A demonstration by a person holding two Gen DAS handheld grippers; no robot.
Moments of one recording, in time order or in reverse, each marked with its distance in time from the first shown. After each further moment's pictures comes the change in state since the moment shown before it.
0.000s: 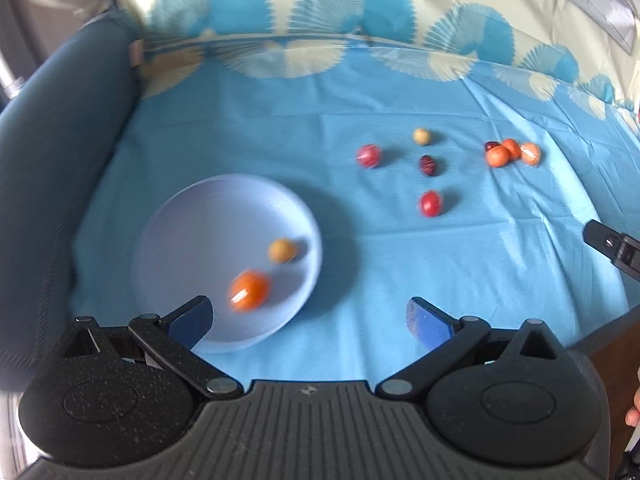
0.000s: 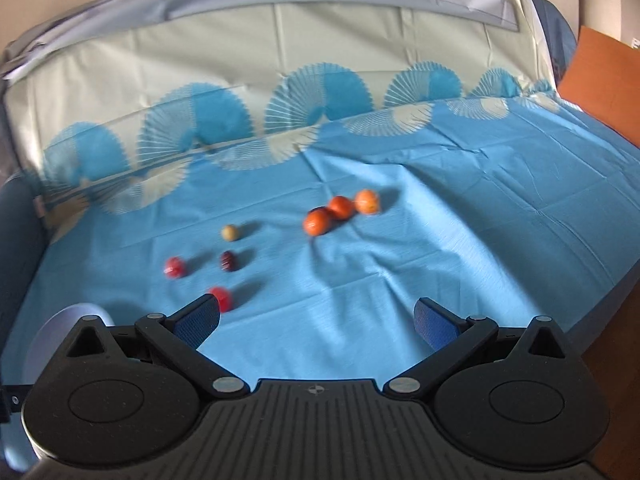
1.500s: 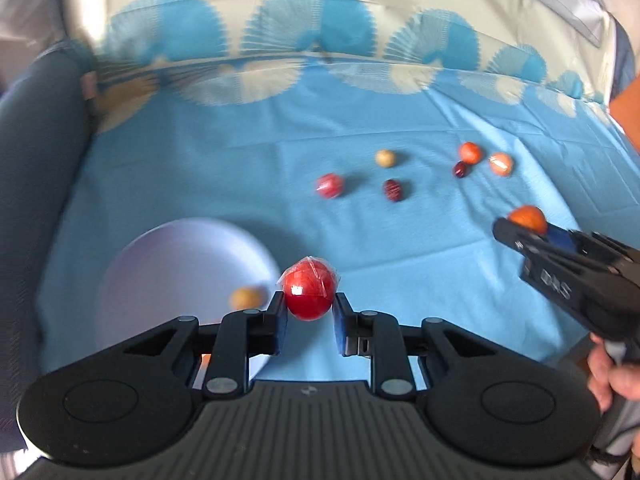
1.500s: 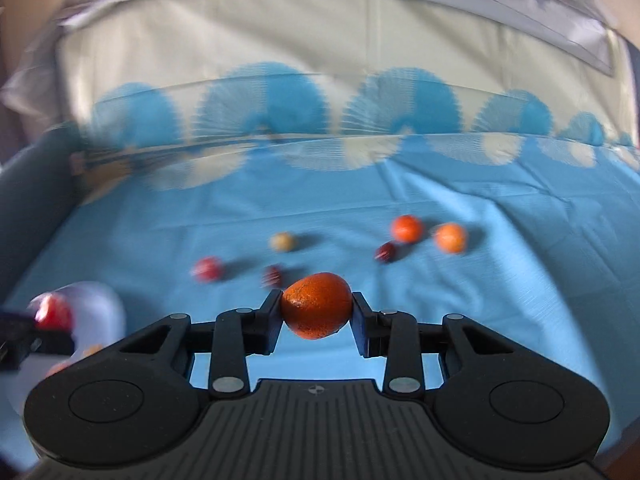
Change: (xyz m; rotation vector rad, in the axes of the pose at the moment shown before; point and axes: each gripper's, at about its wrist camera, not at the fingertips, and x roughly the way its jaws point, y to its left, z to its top) left arm 0.002 -0.001 0.019 0.054 -0.042 -0.065; right arm 0.050 0.046 0.003 -0.224 -0.021 0.201
